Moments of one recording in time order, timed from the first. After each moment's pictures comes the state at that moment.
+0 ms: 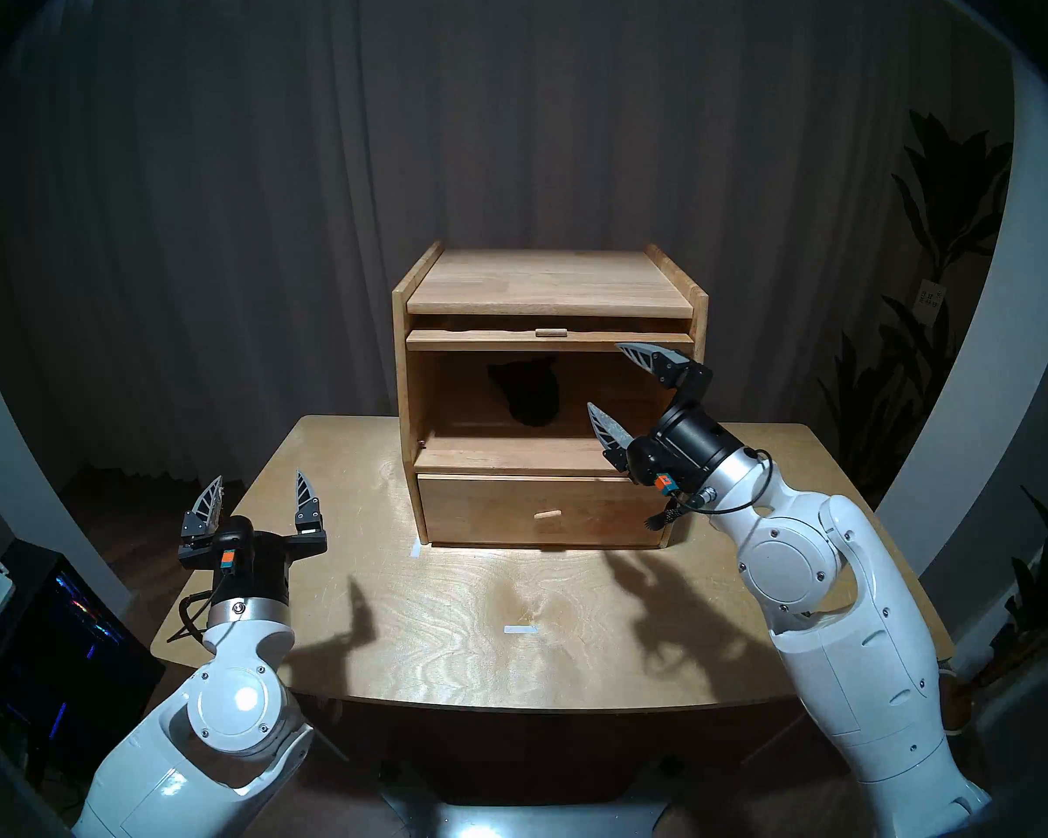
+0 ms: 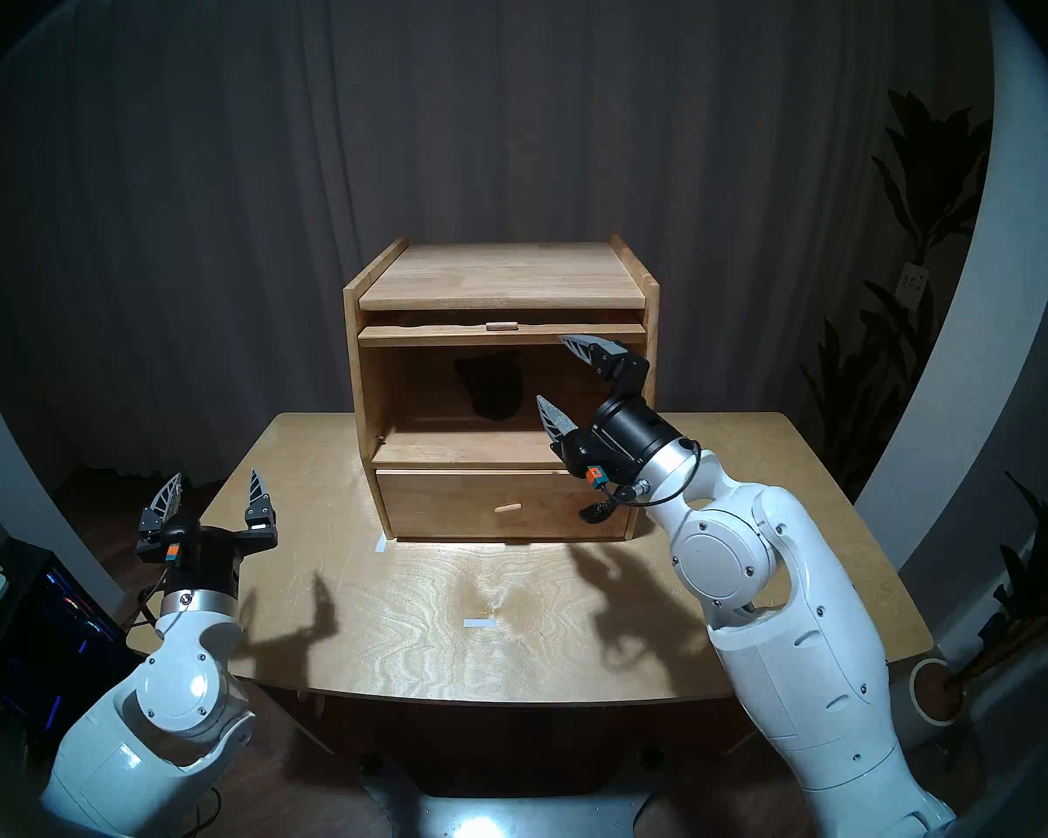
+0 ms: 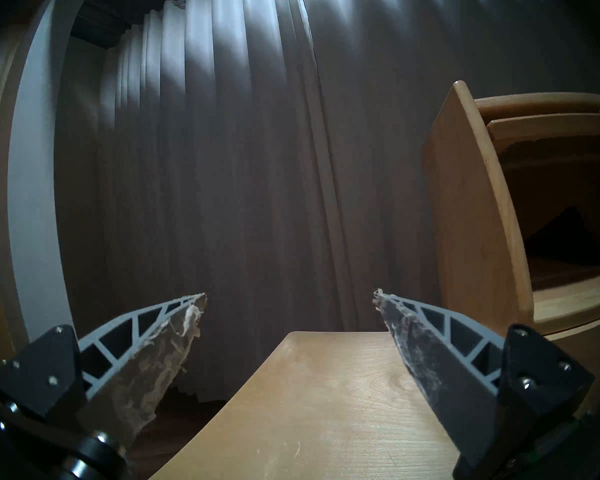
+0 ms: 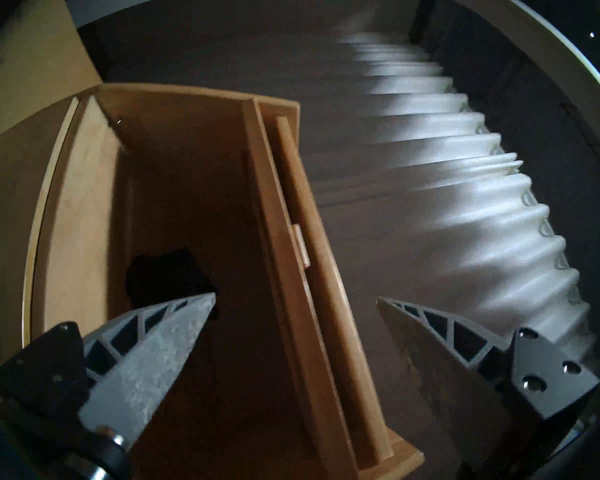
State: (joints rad) left arm 2.10 -0.91 -1.46 -2.11 -0.28 -0.18 0.73; right arm -1.56 -1.21 1.41 -2.01 -0.89 -0.15 0.31
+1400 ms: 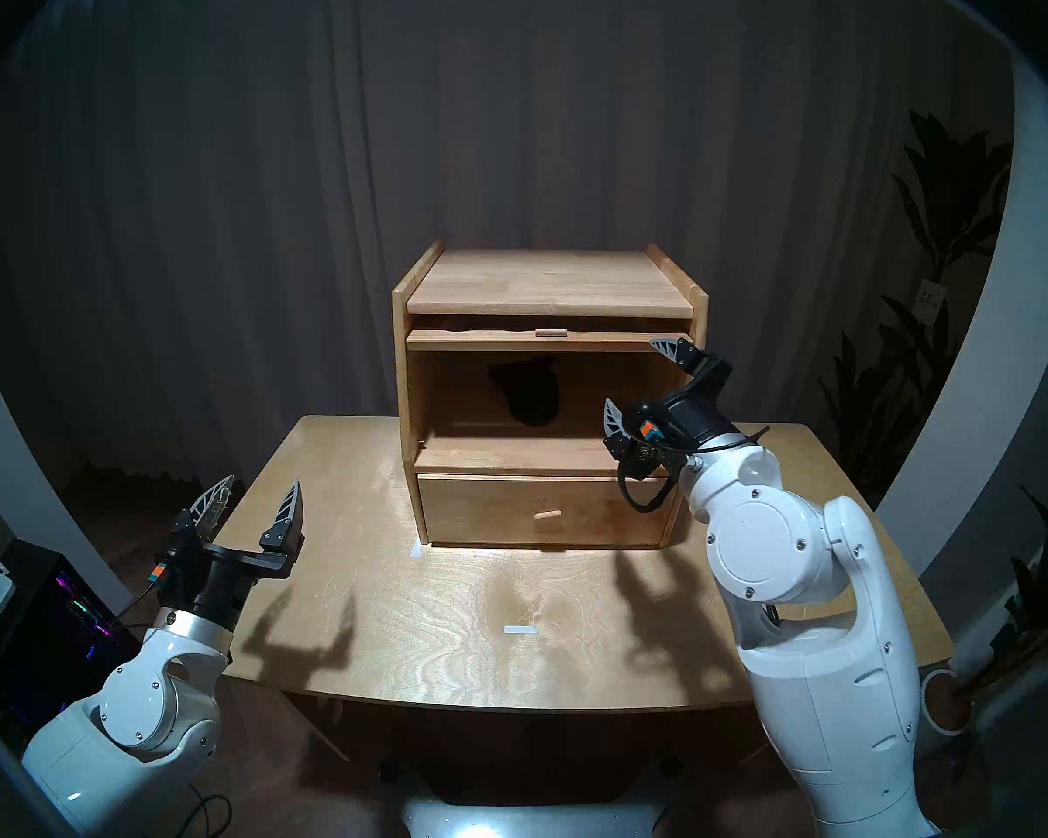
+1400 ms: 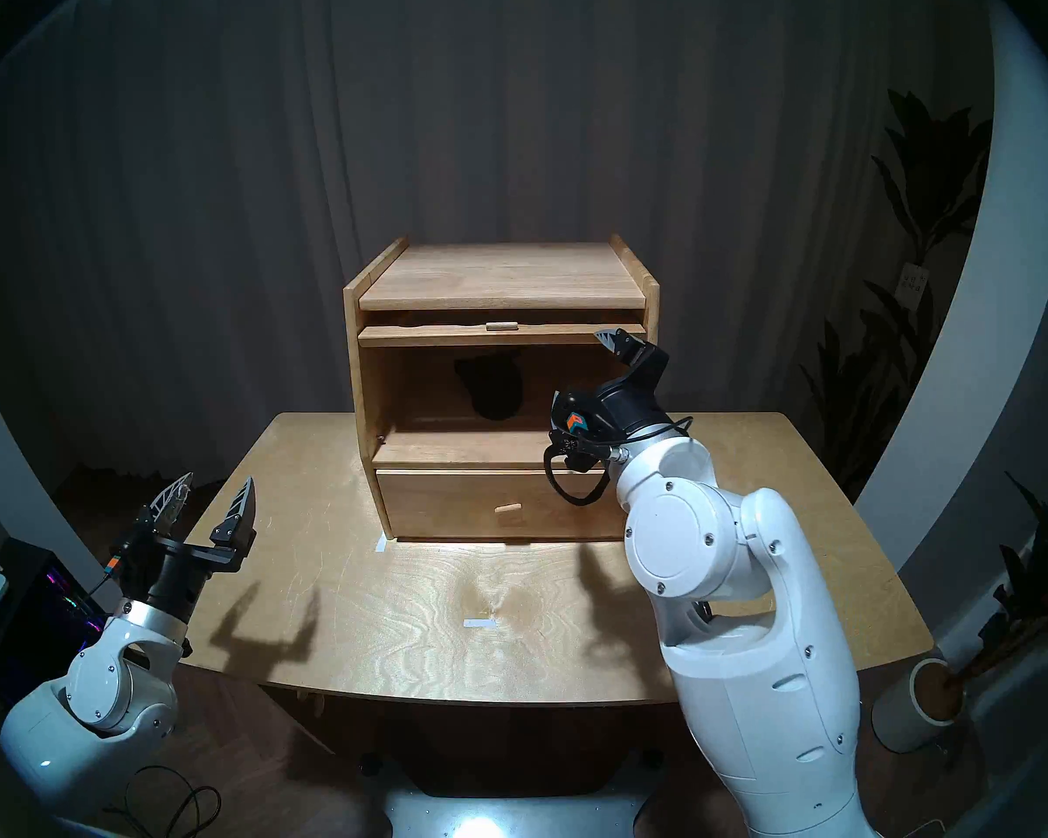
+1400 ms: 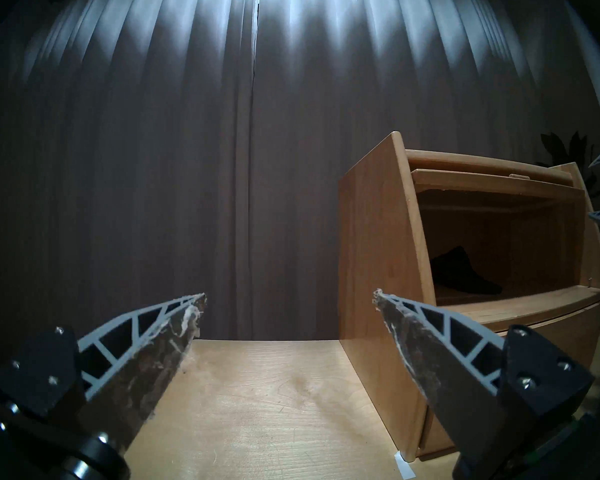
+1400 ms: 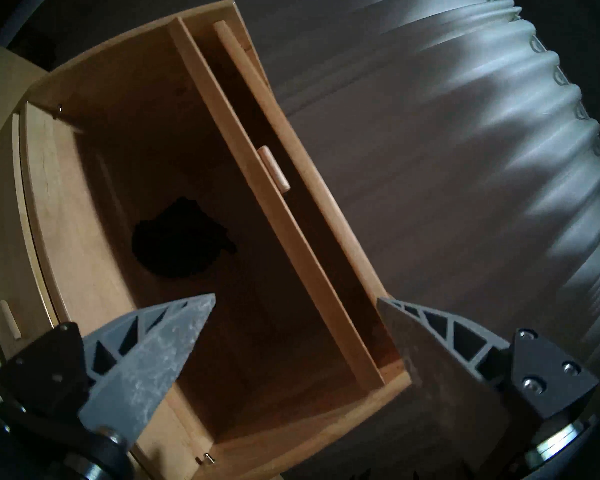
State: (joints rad) left arm 2.27 -0.73 -1.65 -2.00 -0.68 -0.54 0.21; right arm -1.58 -1.38 1.34 -2.19 -0.99 0.35 0.47
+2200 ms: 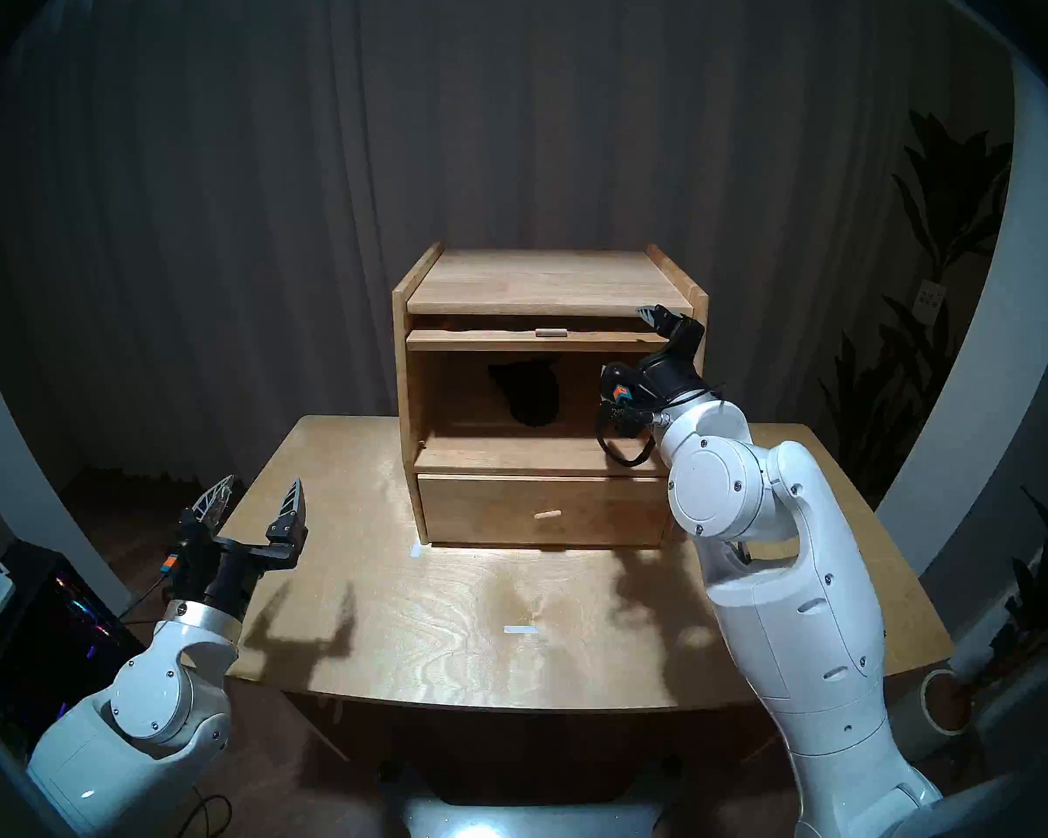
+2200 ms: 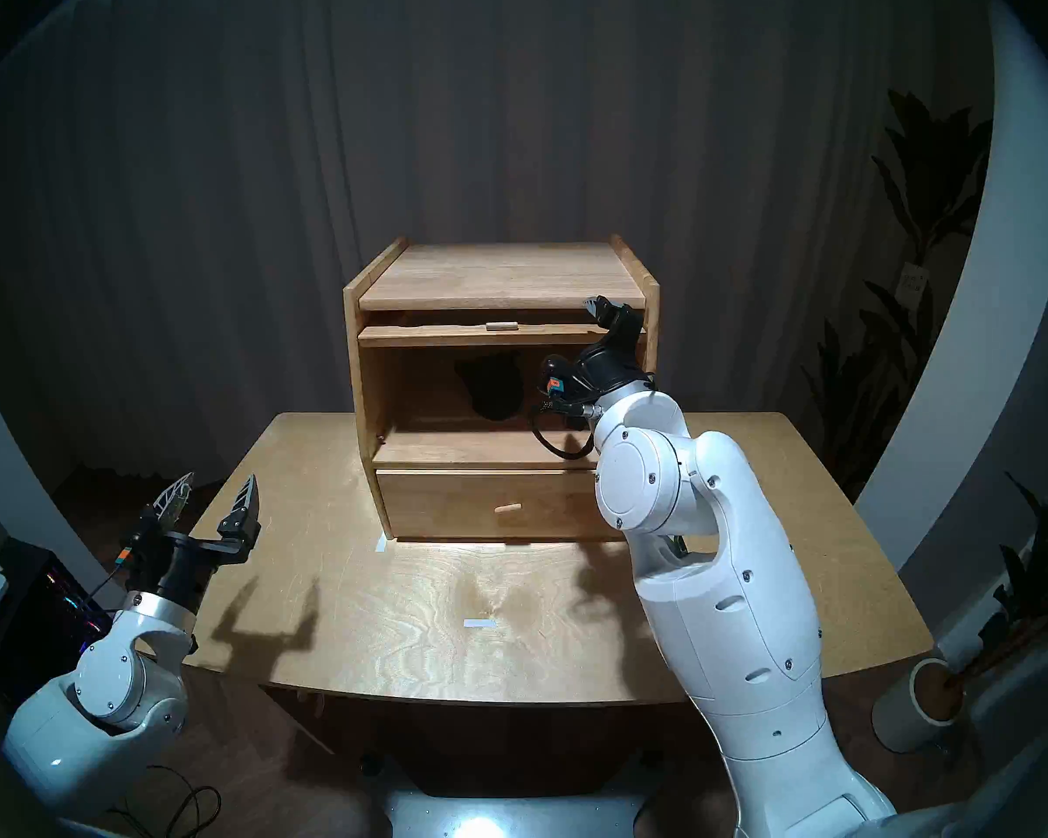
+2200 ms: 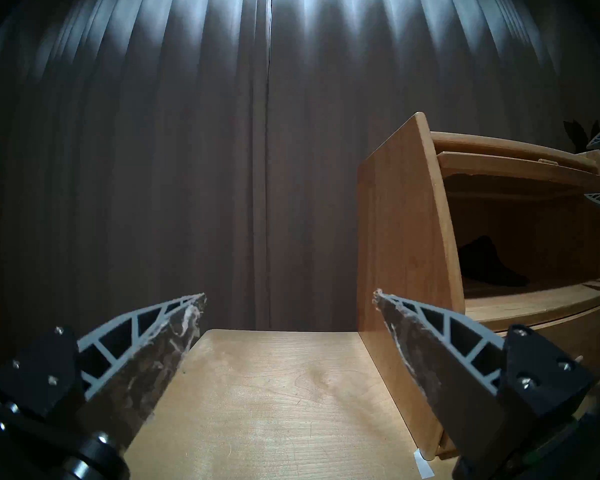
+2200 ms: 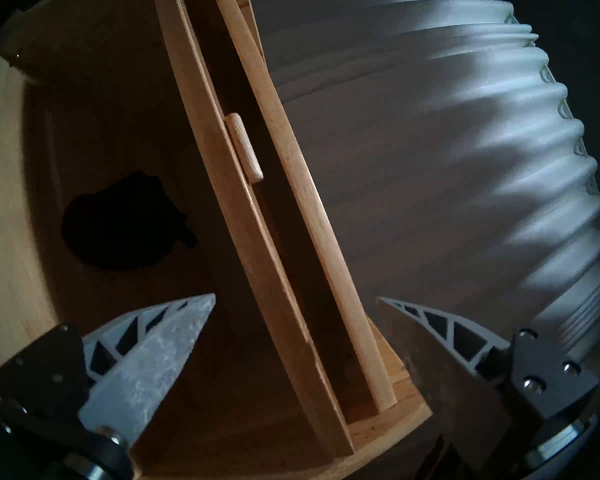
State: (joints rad) left arm 2.21 -0.77 -1.61 -2.00 -0.62 -0.44 0.33; right arm -1.40 -1.39 1.31 -2.03 -1.08 0.33 0.46
